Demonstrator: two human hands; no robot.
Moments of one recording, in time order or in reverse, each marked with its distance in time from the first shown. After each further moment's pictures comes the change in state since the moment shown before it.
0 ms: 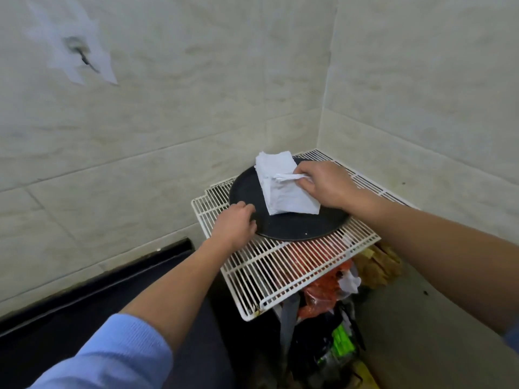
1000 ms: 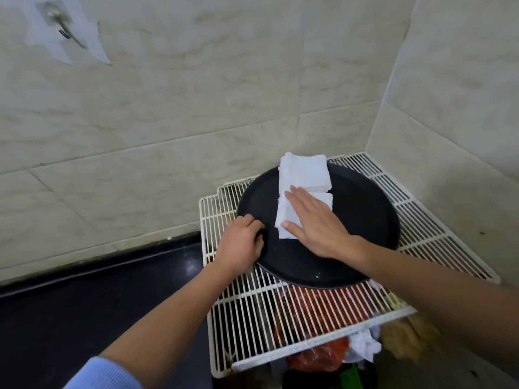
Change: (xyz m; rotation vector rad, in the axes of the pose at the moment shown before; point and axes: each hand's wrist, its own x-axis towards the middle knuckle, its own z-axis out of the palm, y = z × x) left_hand 0.042 -0.007 0.051 -0.053 0.113 -0.140; right_hand 0.046 0.037 0.112 0.103 -0.349 -0.202
